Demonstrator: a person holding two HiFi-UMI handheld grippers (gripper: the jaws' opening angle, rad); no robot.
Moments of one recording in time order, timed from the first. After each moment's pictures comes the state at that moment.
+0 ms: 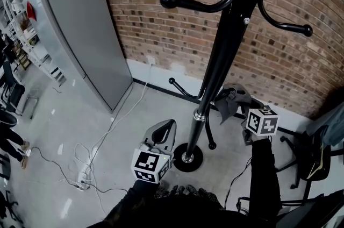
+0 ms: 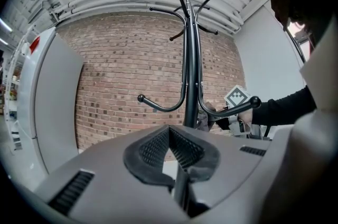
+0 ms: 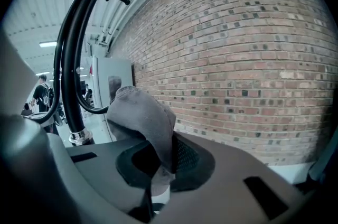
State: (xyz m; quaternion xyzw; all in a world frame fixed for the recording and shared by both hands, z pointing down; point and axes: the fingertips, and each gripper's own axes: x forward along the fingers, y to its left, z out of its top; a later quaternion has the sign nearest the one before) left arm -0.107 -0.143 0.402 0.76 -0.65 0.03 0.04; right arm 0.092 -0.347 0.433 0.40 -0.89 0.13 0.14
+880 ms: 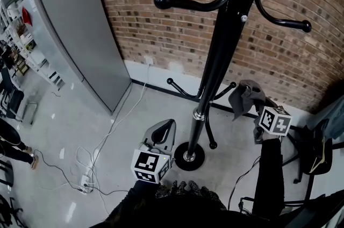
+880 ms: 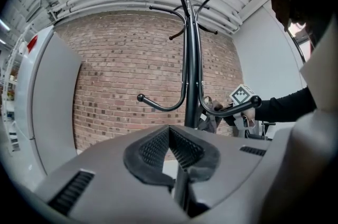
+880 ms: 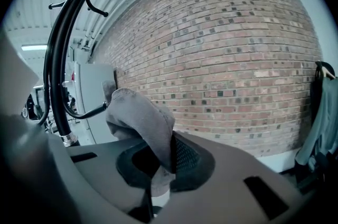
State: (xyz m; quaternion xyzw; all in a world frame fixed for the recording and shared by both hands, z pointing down) left arm -0.109 -0.146 0.403 0.76 -0.64 0.03 0.04; right arm 0.159 -0.360 0.426 0.48 -0.85 0.15 0.12
